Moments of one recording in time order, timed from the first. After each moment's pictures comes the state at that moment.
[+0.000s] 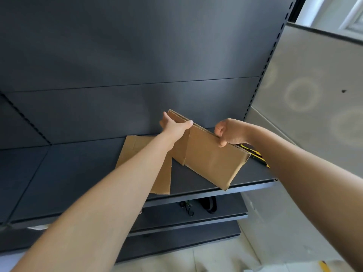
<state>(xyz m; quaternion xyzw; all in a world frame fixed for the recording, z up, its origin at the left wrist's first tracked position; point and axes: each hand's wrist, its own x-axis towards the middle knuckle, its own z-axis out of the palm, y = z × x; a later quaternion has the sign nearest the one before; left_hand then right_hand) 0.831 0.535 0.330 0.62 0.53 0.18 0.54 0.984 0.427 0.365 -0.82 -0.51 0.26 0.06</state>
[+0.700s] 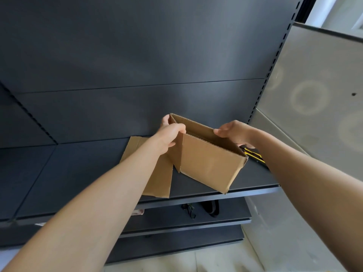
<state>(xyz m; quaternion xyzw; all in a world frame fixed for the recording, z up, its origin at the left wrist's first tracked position) 0.815 0.542 0.326 0.58 0.49 0.20 0.62 1.005 0.435 0.347 -0.81 -0.40 0.37 0.21</state>
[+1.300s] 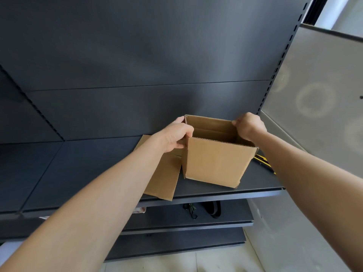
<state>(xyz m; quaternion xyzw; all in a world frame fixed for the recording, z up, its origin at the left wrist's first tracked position) 0.818 0.527 0.343 0.61 0.43 0.13 0.65 1.026 0.443 0.344 -0.90 -0.36 0.13 0.18</state>
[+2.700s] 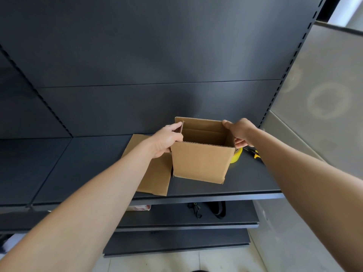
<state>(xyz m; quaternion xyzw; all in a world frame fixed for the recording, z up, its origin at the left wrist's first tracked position) 0.774 0.541 0.323 0.66 0.45 0.13 0.59 0.998 0.463 0.338 -0.85 -0.28 0.36 0.28</state>
